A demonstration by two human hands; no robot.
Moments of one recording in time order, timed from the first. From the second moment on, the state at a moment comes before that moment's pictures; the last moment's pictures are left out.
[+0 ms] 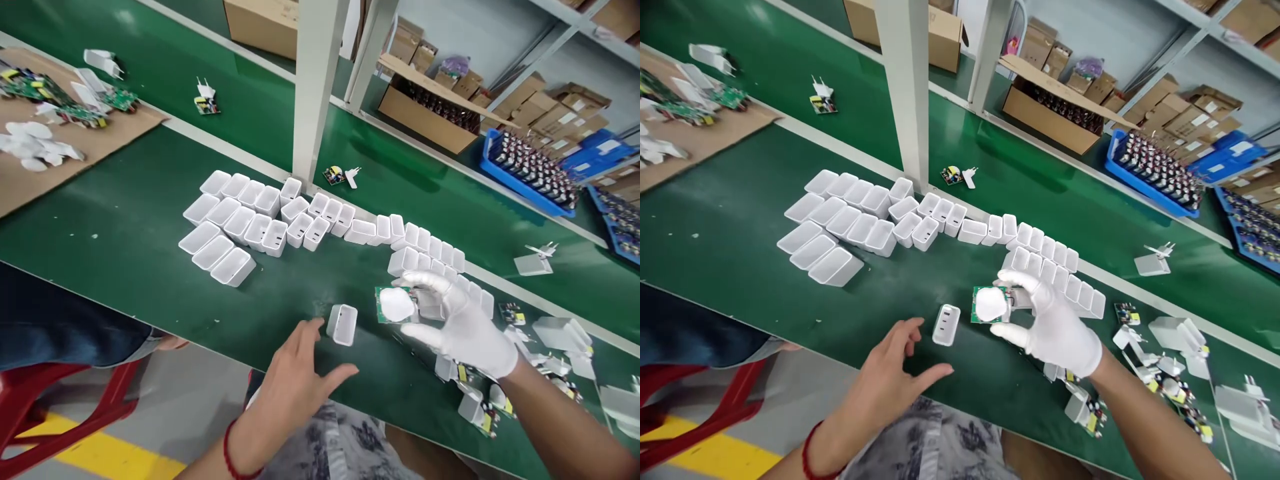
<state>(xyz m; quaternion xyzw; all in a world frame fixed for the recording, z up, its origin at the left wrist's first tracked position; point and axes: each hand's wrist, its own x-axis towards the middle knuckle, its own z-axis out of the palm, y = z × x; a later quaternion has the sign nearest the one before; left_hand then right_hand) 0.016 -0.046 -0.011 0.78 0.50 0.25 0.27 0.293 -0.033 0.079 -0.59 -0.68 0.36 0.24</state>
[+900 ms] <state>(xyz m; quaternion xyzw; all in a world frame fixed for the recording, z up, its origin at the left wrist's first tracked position) 0.034 0.014 -0.033 0.75 0.39 0.25 0.47 0.227 0.013 0.091 -0.46 -0.89 0.03 -0.04</state>
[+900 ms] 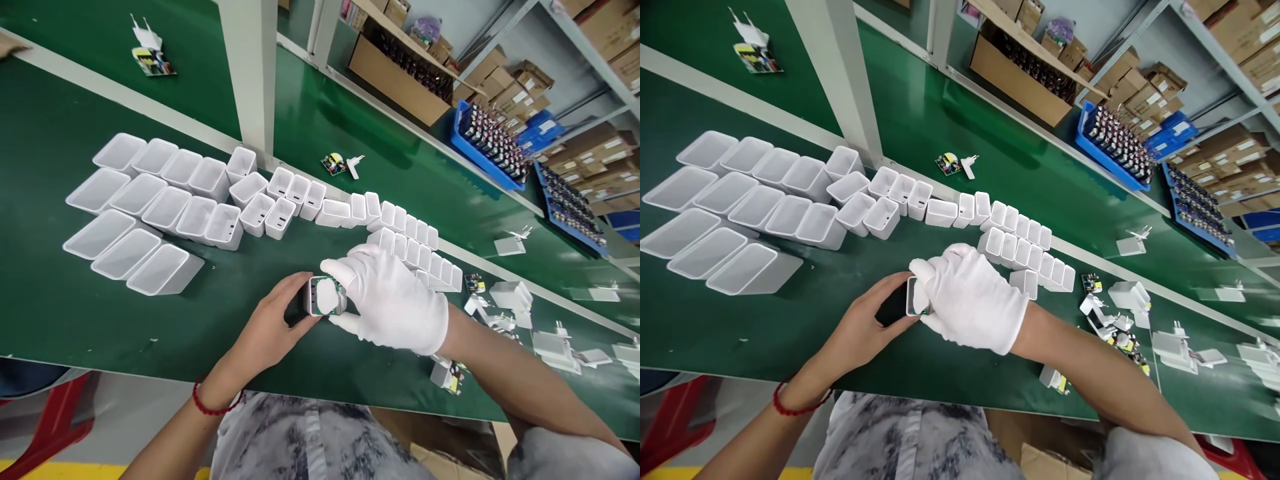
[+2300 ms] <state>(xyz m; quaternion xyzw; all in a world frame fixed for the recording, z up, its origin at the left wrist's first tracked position) 0.031 0.016 -0.037 0.74 0.38 0.22 0.51 0.244 -0.035 0.058 -0.56 -0.82 0.06 0.11</state>
